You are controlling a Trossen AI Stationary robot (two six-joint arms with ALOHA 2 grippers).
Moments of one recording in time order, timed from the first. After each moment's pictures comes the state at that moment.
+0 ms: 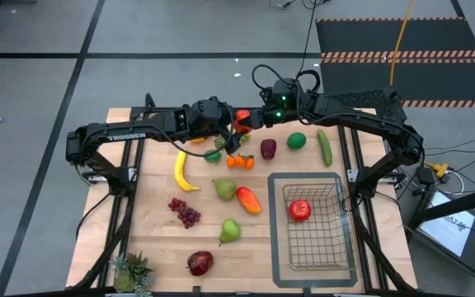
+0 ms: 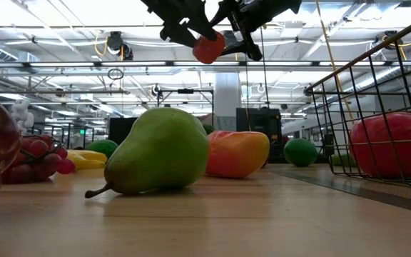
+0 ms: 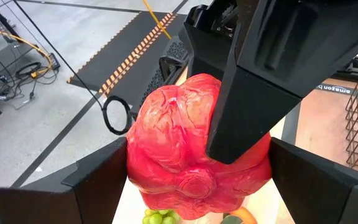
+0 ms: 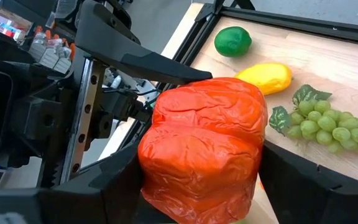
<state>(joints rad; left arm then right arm) 0.21 1.54 1.41 -0.35 -0.24 0.02 -0.41 1.55 1.41 -0.39 -0.26 0.80</state>
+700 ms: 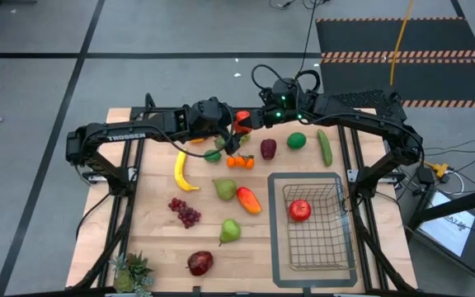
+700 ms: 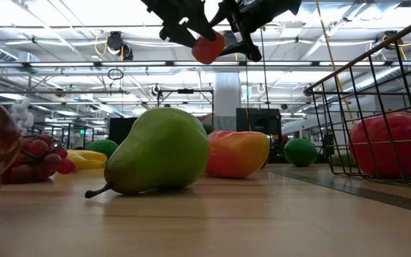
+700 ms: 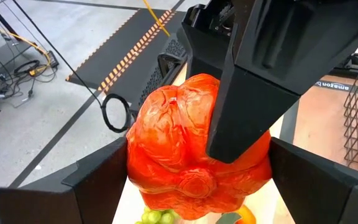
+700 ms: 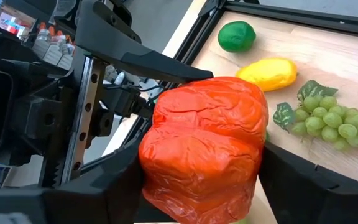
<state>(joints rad) 0.21 1.54 1.42 -0.37 -0.24 0.02 -0.41 1.56 1.41 -0.39 -0.29 0.80</state>
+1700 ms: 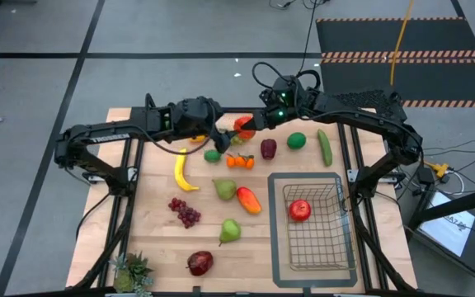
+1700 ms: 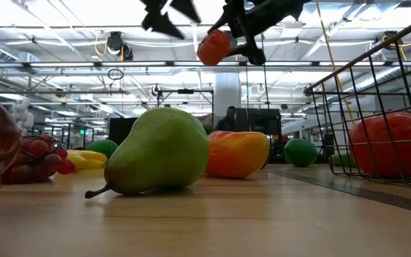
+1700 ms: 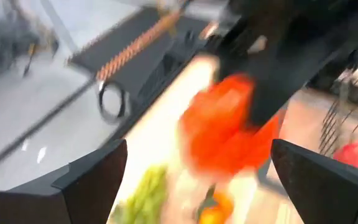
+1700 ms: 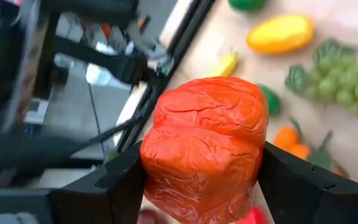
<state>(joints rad) 0.21 1.43 1.42 -0.53 -0.26 -0.16 -0.46 1.55 1.41 -0.47 -0.48 0.80</state>
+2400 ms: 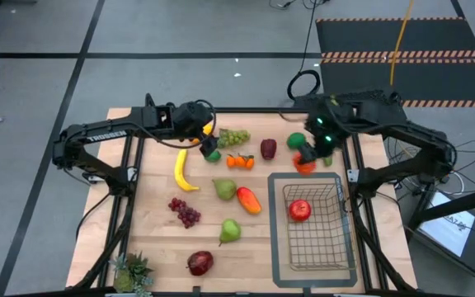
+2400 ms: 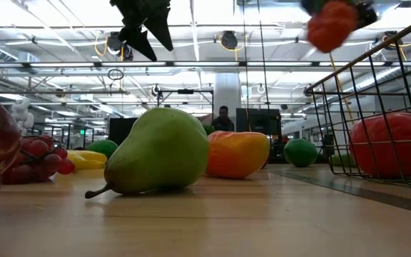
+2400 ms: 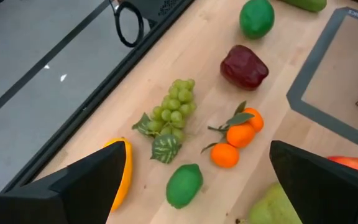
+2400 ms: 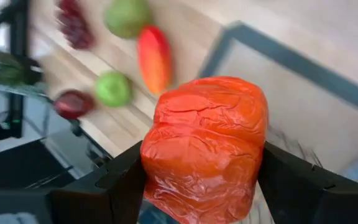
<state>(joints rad) 0.24 1.41 1.42 -0.87 -0.26 -0.27 -0.27 1.20 1.41 -1.37 -0.33 0.89</state>
